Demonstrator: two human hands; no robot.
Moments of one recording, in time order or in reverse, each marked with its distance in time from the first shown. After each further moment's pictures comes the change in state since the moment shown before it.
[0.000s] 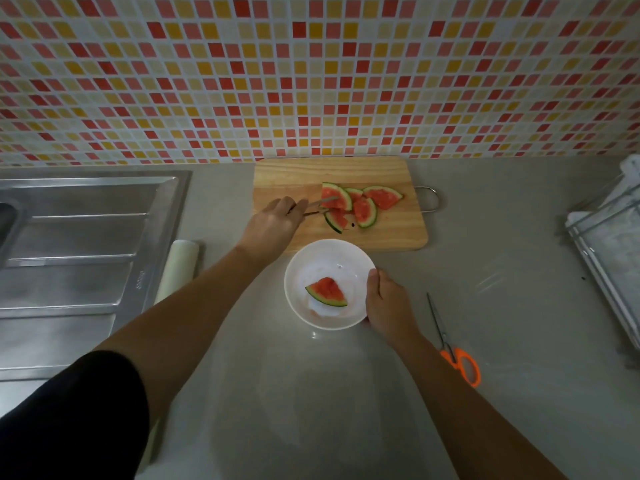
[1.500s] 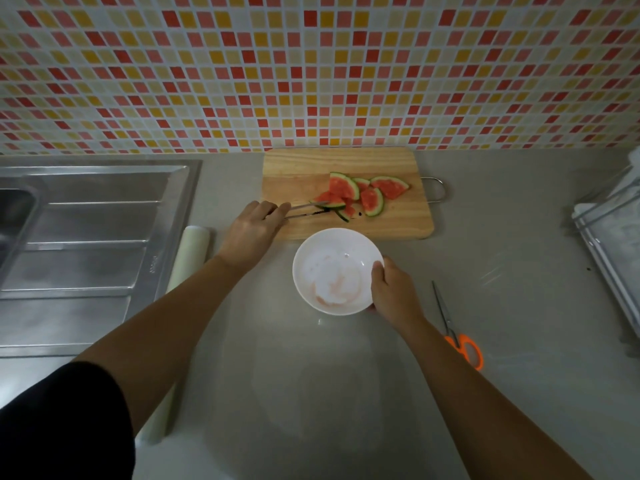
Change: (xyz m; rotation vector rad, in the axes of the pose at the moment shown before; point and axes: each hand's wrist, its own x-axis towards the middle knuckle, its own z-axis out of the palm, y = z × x) left_hand -0.047 -0.018 -0.006 -0.123 0.138 -0.051; right_hand -0.002 -0.004 -0.003 -0.071 -0.049 0.020
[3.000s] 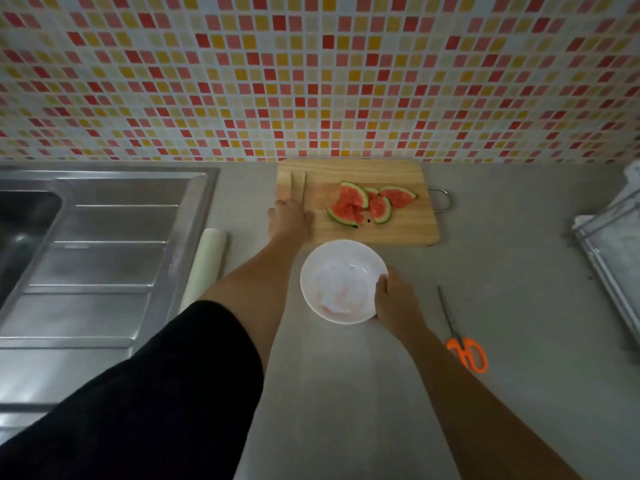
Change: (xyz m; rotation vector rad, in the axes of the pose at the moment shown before) left_hand 0.053 0.024 0.031 -0.049 -0.477 -0.898; right_hand -0.021 -0.015 0.003 -0.034 0.017 0.026
